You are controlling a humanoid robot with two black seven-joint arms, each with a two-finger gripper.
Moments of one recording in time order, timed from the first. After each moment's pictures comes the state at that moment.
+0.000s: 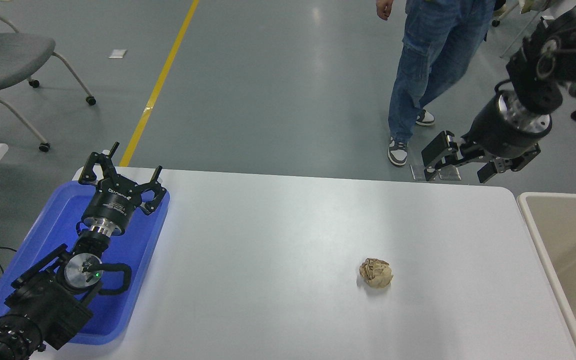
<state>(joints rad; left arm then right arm) -0.59 0.22 -0.90 -0.44 -0.08 -0.64 -0.34 1.93 -0.34 -1.12 1.15 -0.26 0.71 0.00</state>
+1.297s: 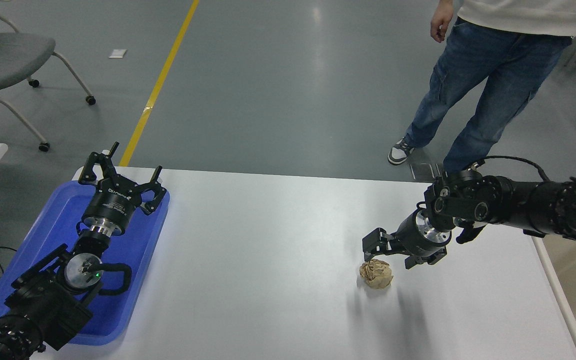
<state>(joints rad) -0.59 0.22 -0.90 -0.44 -0.08 -0.64 -0.34 1.29 -0.17 -0.86 0.77 -0.27 0.56 0.00</state>
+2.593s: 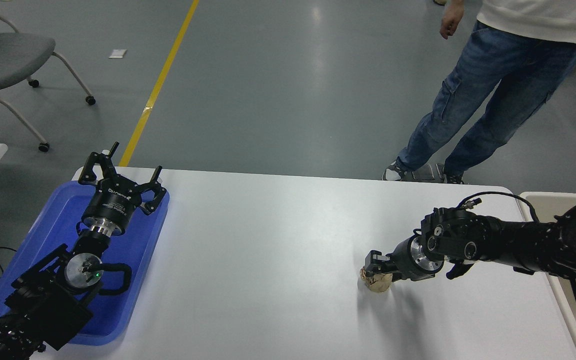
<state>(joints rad) -0.59 0.22 -0.90 -0.44 -0.08 -0.64 -0.34 1.16 -0.14 -0.80 0.74 -0.38 0.37 0.00</state>
